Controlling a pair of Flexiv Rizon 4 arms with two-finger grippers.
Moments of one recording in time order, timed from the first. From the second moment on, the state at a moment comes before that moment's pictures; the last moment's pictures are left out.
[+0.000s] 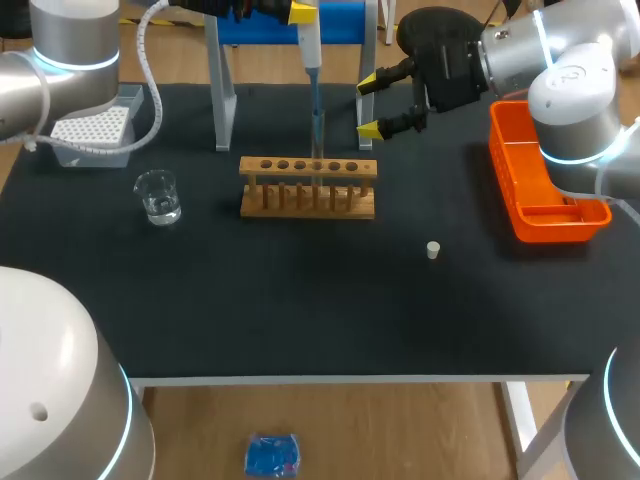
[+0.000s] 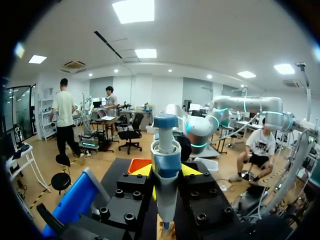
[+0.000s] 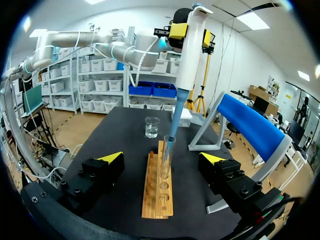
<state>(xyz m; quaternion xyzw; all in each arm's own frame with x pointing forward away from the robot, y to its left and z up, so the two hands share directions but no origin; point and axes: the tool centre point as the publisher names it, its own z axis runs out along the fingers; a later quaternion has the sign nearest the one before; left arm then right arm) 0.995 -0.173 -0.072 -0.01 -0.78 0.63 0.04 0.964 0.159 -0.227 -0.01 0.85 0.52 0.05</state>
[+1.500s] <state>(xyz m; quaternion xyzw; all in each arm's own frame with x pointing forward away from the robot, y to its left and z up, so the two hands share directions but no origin) 0.995 -0.173 -0.070 -0.02 -0.79 0.61 0.01 0.964 0.159 -0.227 -0.01 0.85 0.52 0.05</state>
